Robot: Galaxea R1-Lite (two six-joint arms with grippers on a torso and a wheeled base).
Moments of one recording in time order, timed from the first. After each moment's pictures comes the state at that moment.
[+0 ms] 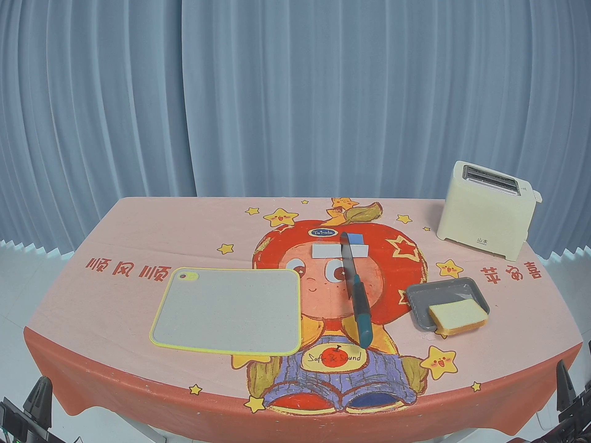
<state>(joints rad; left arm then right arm) 0.00 0.02 -0.02 0.00 0.00 -0.01 0.00 0.02 -0.02 0.00 -0.02 0.03</state>
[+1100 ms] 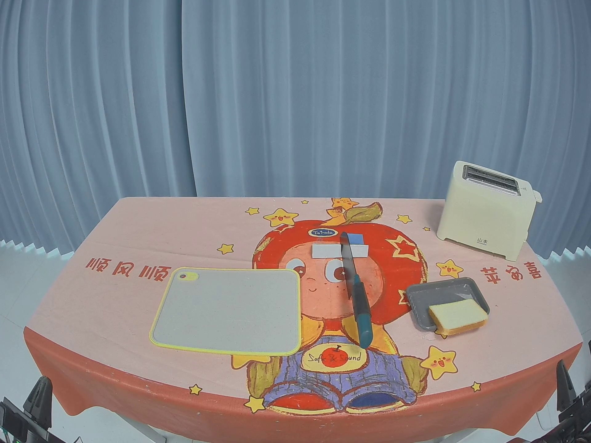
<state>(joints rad) 0.00 0.02 -0.02 0.00 0.00 -0.01 0.00 0.02 -0.02 -0.01 -0.02 0.03</state>
